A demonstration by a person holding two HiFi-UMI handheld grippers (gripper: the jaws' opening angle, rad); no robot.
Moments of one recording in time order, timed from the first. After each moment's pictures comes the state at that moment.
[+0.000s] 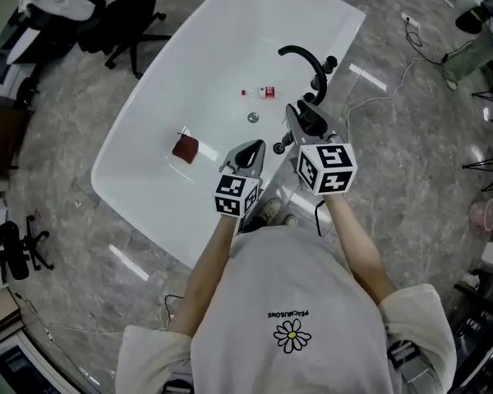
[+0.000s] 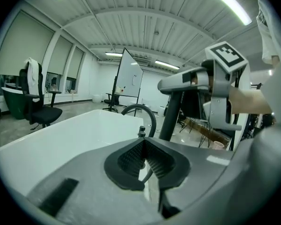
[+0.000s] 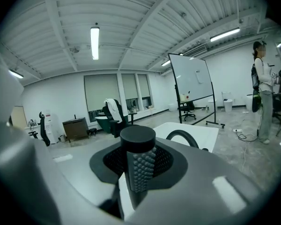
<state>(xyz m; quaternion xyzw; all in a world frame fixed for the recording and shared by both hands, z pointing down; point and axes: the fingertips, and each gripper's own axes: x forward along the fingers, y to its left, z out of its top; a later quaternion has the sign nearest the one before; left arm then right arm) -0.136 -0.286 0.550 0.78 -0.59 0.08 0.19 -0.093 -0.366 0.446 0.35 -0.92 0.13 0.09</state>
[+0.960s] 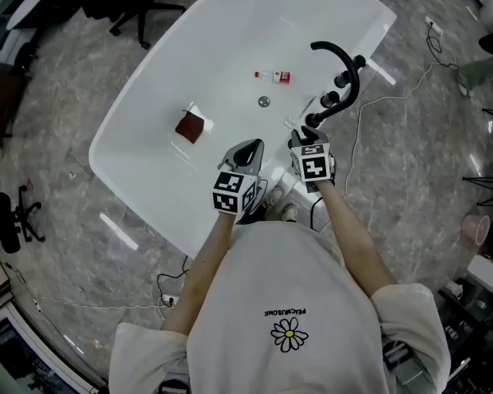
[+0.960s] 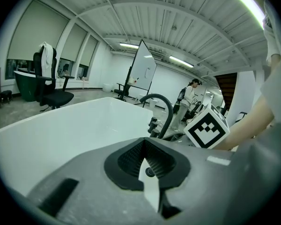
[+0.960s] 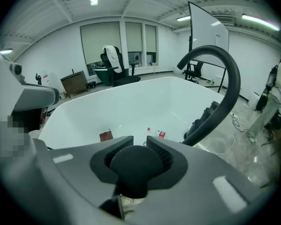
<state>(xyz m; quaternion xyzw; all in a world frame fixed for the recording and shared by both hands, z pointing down) -0.202 -0.274 0.597 0.74 -0.61 0.07 0.27 -0.126 -0.358 0.682 0.31 -0.86 0.16 0.37</state>
